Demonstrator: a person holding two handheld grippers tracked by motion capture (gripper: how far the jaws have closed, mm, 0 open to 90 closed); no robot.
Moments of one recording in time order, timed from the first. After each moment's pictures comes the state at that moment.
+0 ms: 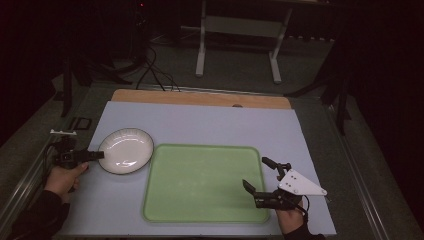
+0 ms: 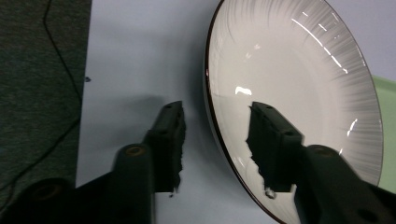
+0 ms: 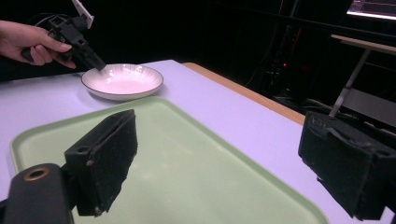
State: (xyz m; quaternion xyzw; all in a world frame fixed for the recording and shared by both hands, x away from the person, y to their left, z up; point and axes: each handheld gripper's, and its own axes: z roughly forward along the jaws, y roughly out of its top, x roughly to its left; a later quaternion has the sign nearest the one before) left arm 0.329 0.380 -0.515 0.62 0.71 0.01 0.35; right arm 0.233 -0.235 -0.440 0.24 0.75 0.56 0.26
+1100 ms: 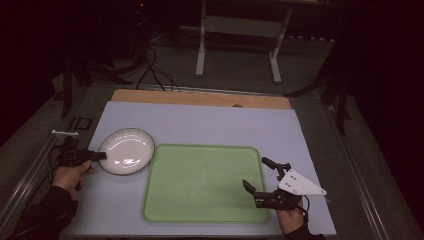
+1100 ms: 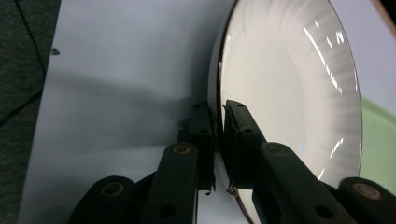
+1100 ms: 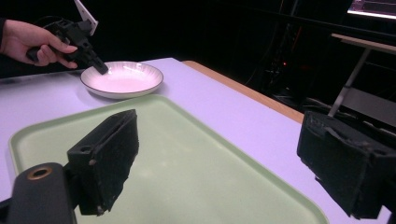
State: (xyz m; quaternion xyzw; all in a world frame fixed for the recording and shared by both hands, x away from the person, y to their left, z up) left arm 0.339 0.381 -0.529 0.56 0.74 -0.06 0.37; right arm 0.233 -0.235 -0.441 0.23 0.75 0.56 0.26
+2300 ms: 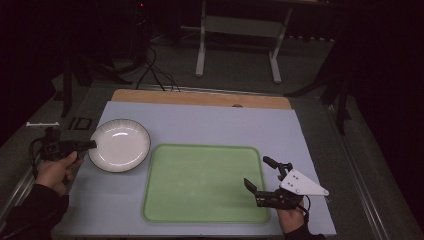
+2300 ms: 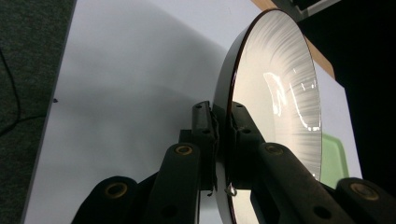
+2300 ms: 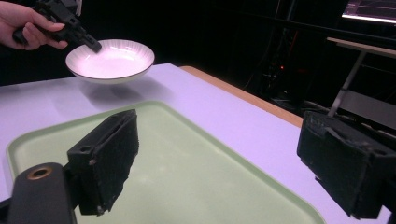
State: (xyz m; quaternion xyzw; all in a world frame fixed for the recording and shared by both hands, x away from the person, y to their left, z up) left arm 0.323 0.393 -0.473 0.54 0.72 -0.03 0.43; right arm 0.234 -0.238 -0.440 0.24 0.74 0.57 0.27
